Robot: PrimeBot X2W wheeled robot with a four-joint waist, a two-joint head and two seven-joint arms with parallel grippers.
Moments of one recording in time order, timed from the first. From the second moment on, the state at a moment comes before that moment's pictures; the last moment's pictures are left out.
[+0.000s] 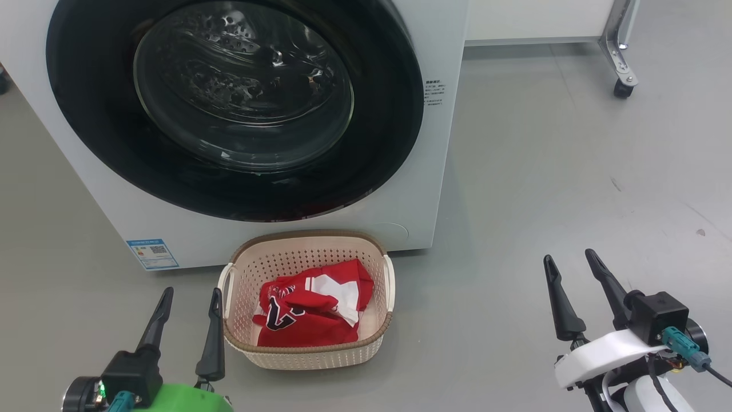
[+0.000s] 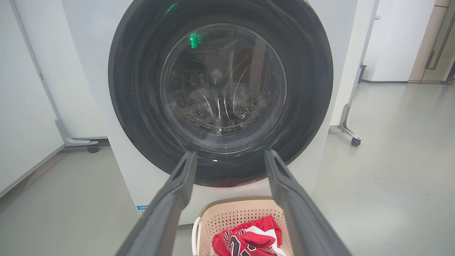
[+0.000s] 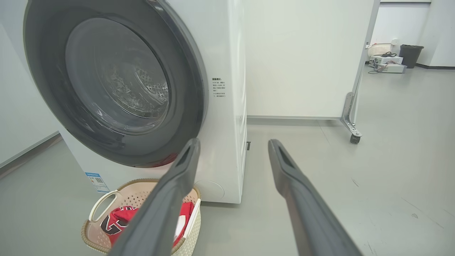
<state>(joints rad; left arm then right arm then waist) 0.05 0.11 -0.21 0.09 -0.34 0.07 -0.25 -0.02 -0.19 0.25 0.20 0.39 0.00 -0.25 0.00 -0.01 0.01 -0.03</state>
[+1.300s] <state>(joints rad) 0.06 0.11 -0.21 0.06 -0.33 0.08 -0.24 0.03 -0.20 0.25 0.12 0.38 -0.03 -0.24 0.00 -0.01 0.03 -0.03</state>
